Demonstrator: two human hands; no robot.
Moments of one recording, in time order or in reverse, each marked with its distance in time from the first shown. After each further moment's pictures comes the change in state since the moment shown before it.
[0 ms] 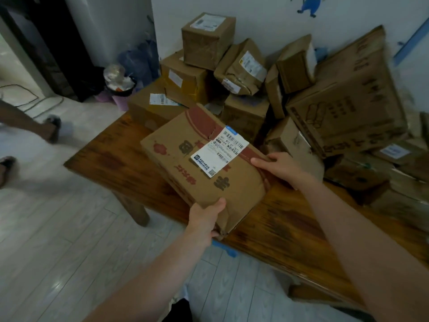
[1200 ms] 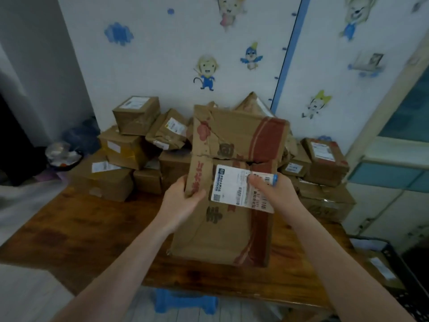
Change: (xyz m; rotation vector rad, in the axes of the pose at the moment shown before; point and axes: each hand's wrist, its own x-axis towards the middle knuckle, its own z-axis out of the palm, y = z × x) left_hand -0.089 0.050 0.092 0.786 -0.227 0.961; right_hand -0.148 0.058 -0.101 0.509 0.509 -0.157
